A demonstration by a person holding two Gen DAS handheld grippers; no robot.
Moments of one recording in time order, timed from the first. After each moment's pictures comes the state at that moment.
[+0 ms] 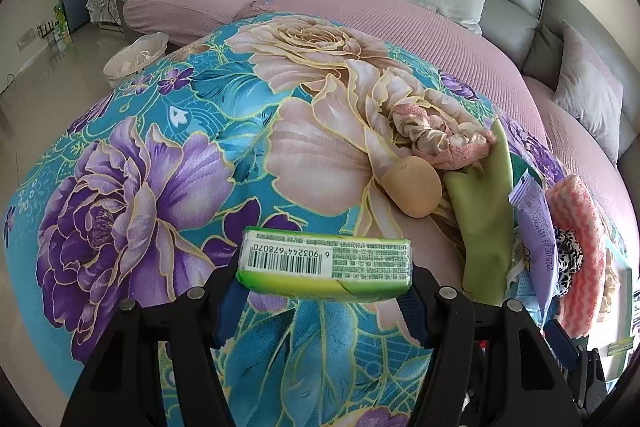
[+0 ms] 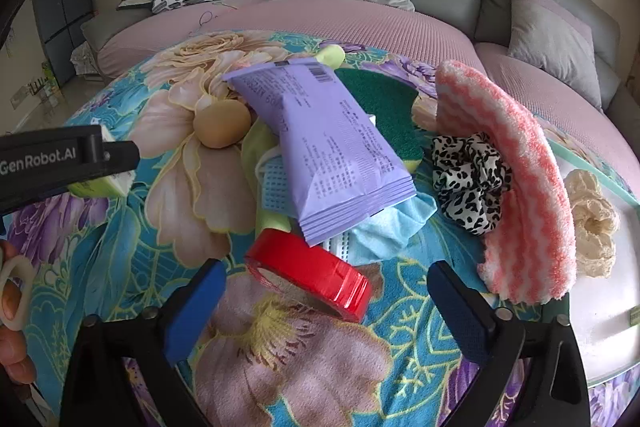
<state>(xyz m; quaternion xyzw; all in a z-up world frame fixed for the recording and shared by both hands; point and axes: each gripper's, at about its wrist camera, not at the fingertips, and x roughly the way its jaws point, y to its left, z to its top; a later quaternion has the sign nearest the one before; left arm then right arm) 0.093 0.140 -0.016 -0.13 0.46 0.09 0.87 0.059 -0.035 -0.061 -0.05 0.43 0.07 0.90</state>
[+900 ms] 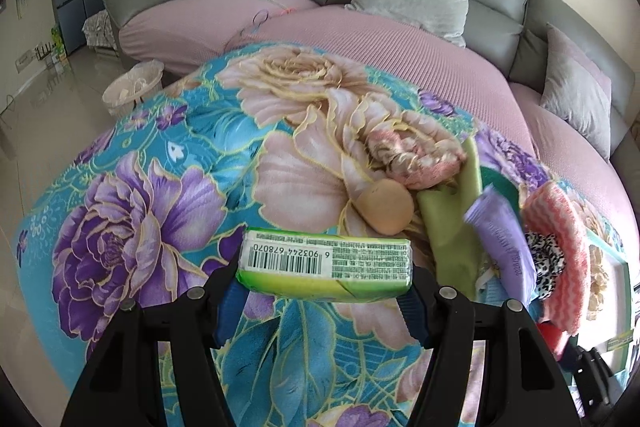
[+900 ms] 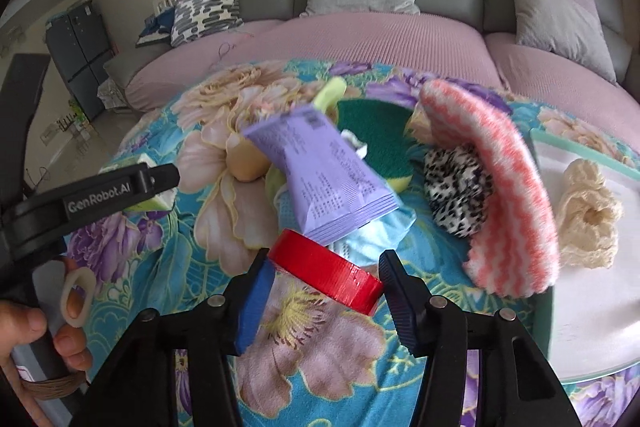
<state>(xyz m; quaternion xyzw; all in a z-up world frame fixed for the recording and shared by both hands) 0.086 0.123 0.013 -0.10 0.43 0.09 0.89 0.038 -0.078 -0.016 0.03 0.41 0.12 0.90</state>
